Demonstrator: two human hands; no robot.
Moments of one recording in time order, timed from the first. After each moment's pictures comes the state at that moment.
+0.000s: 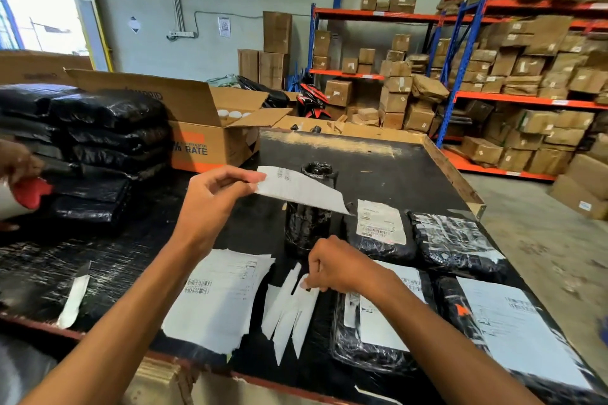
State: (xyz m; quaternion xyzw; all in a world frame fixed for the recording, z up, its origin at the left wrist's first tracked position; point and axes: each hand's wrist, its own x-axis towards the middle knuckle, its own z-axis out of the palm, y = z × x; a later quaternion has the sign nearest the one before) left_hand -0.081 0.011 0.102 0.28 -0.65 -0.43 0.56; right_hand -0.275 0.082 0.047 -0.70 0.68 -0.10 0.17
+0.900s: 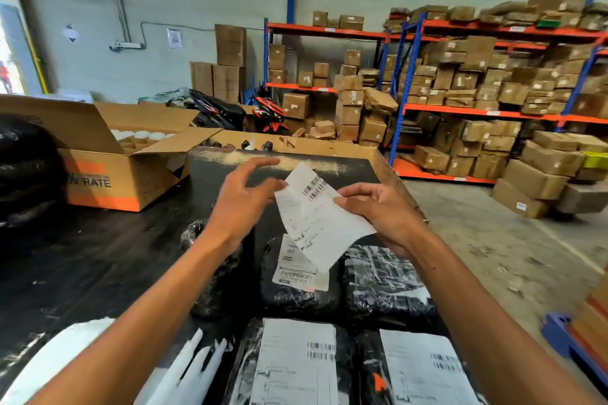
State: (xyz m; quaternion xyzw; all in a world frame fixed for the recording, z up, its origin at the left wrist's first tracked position) left_hand -0.285 -0.010 0.136 0.26 -0.71 -0.46 0.47; right_hand -0.477 0.096 0.138 -0.44 0.57 -0.59 0.36
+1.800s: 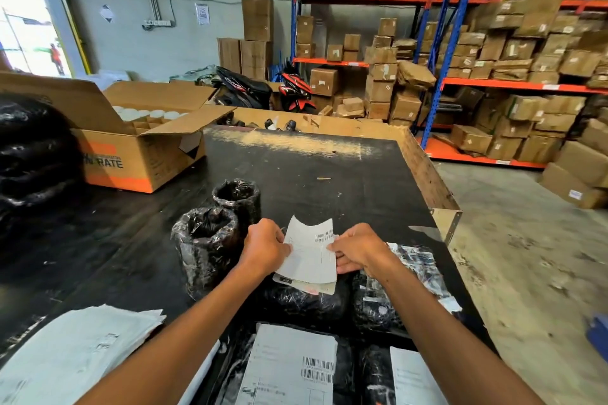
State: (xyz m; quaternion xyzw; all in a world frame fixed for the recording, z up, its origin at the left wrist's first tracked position) left_hand -0.344 -0.058 0.023 0.53 -0.75 -0.30 0.25; right_hand -0.497 0.017 0.041 -0.33 0.75 -0.39 0.41
